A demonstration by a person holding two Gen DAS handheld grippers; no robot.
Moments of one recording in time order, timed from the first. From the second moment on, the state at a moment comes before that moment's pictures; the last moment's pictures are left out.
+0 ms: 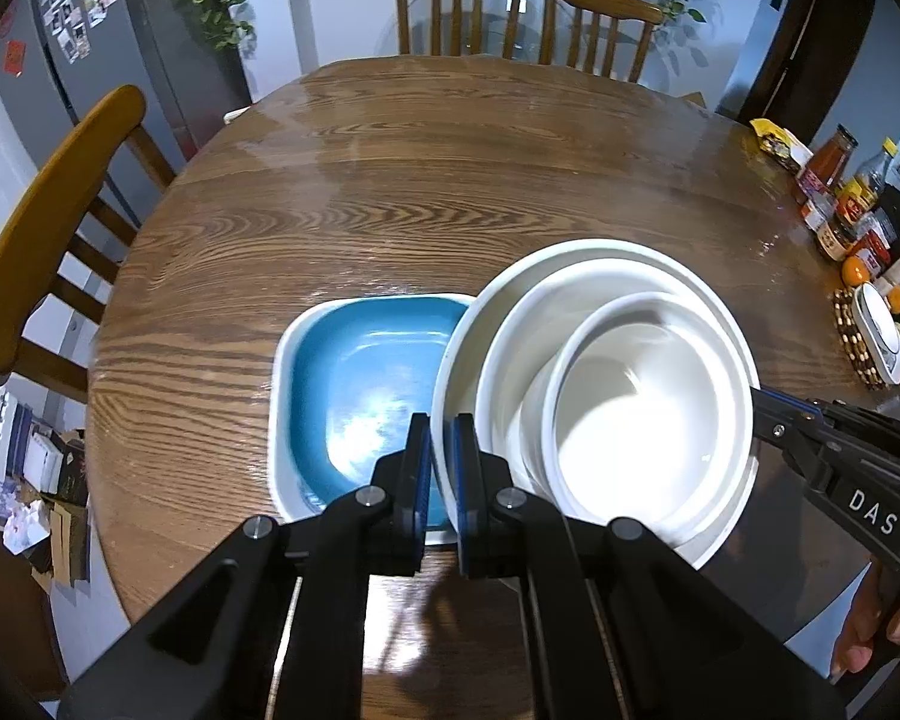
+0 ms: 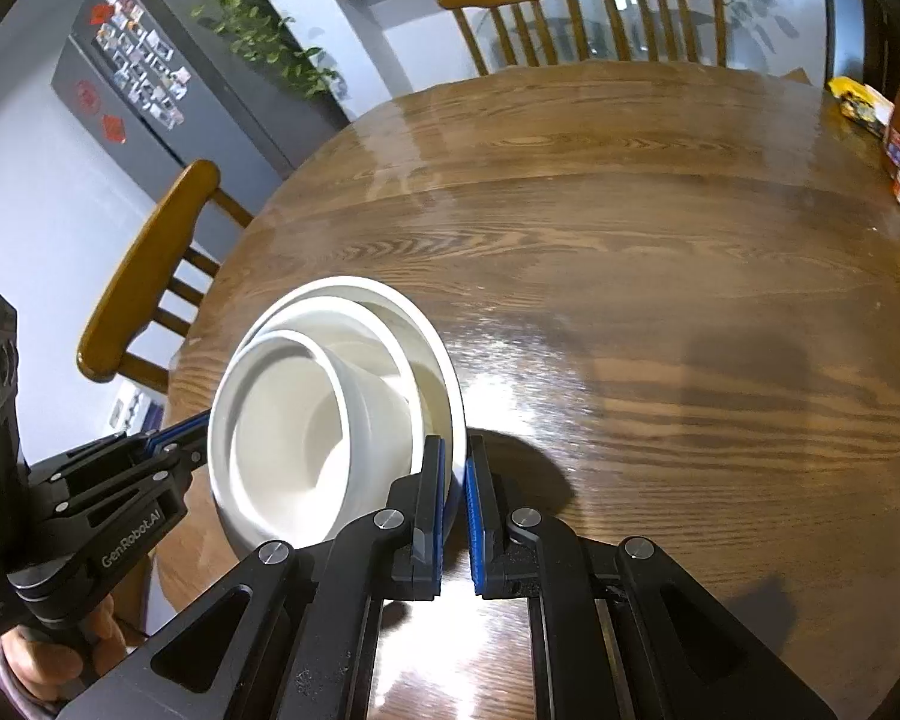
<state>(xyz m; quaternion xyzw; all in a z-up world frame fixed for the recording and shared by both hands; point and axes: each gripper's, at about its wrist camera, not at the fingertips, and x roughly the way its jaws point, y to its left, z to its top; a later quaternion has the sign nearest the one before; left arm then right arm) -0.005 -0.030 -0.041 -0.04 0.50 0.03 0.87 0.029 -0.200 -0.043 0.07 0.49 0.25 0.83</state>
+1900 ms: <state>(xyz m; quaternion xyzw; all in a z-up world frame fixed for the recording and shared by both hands) 0.043 0.078 -0.066 -0.06 0.52 0.06 0.85 0.077 -0.127 -0.062 0.11 0.54 0.18 0.82</state>
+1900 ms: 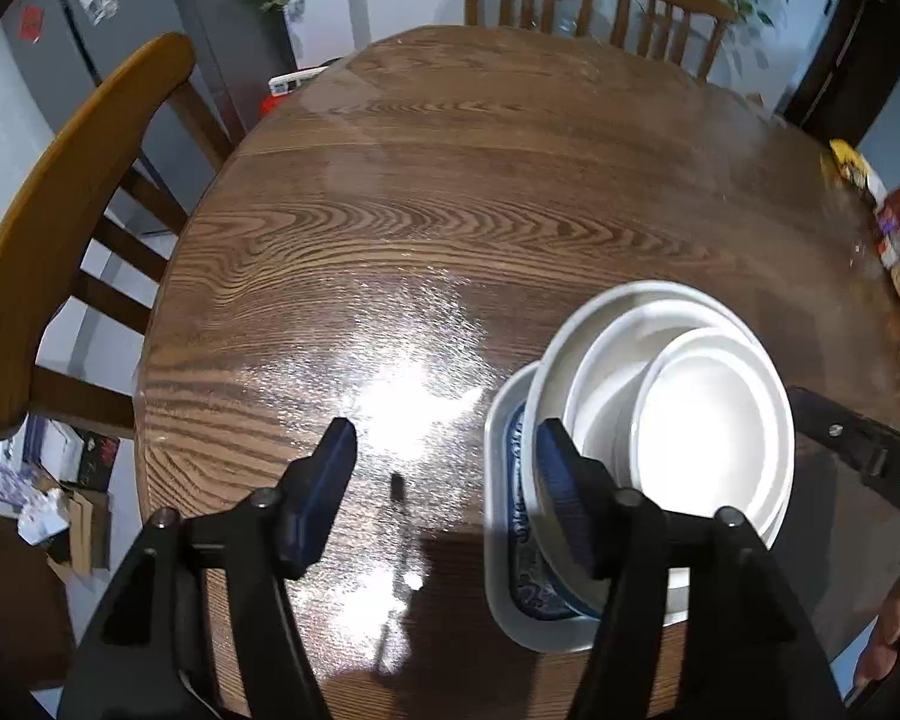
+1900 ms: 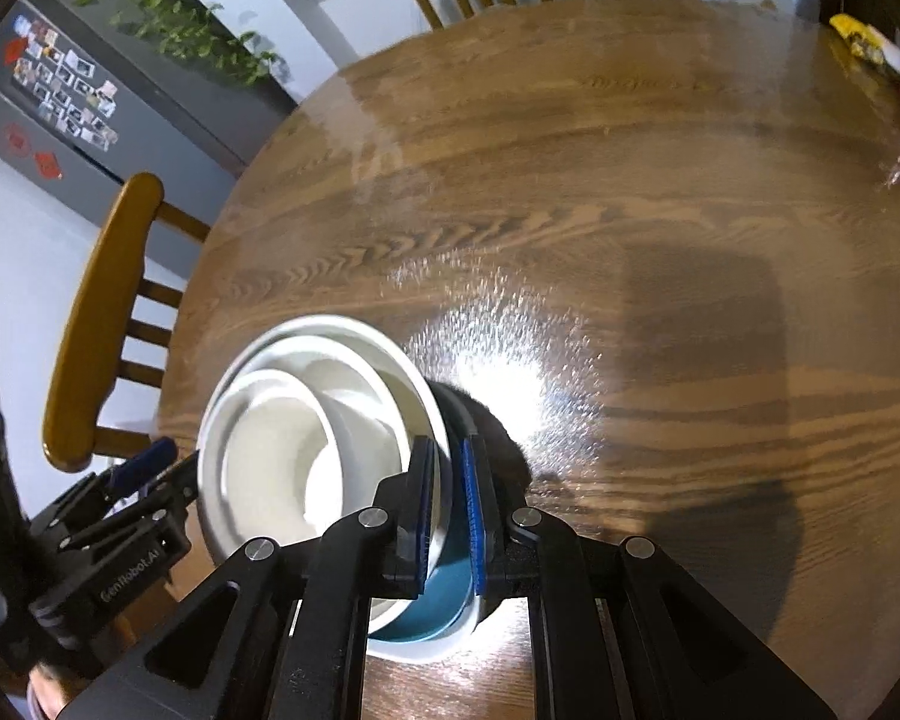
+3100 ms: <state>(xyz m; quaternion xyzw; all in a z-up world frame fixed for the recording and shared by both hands) -0.073 0.050 -0.027 0.06 0.43 -0.03 0.90 -0.068 -0.104 -0.018 -0.05 0.42 0.21 0.88</state>
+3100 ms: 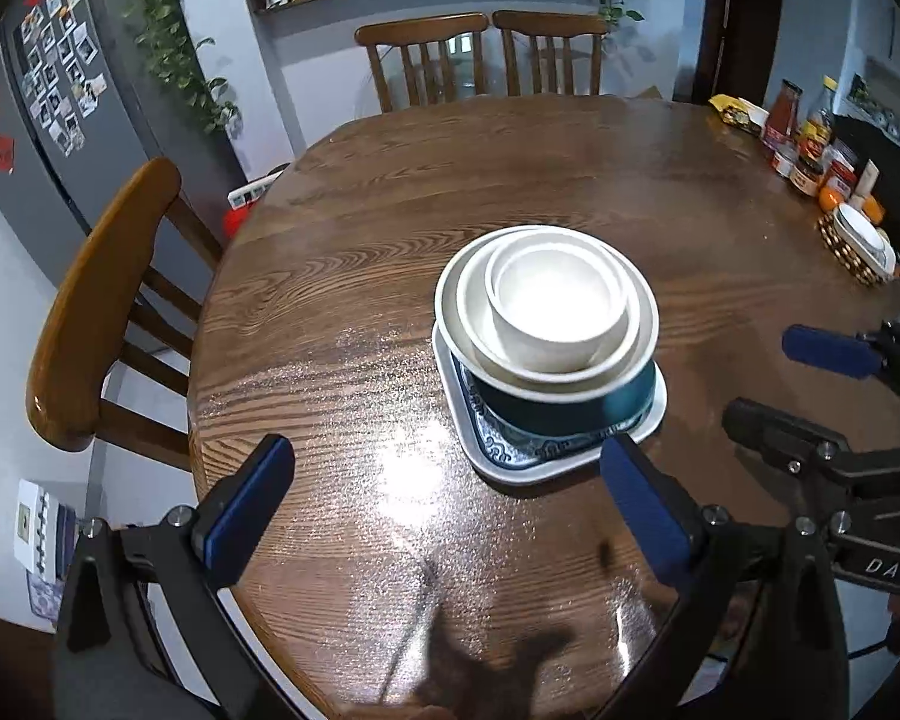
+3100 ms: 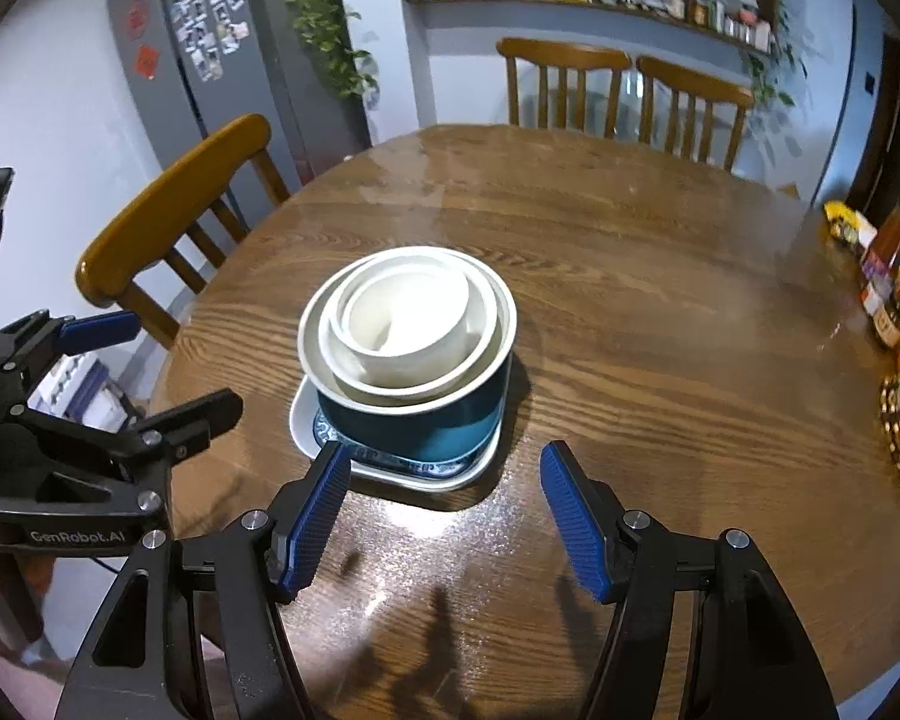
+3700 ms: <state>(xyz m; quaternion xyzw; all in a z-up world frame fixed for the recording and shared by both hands) -0.087 0.042 -0.043 0.07 0.43 -0.05 0.90 -0.084 -0.104 -0.029 -0.06 0.41 0.23 0.88</state>
